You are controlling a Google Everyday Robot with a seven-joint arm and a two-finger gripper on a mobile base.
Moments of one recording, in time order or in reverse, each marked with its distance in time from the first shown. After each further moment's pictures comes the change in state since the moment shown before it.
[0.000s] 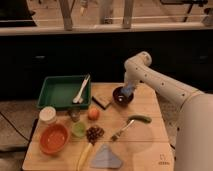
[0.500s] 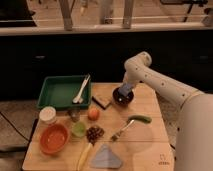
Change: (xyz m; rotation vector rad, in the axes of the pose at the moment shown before) arm -0.001 0.000 -0.001 -0.001 -0.001 0.000
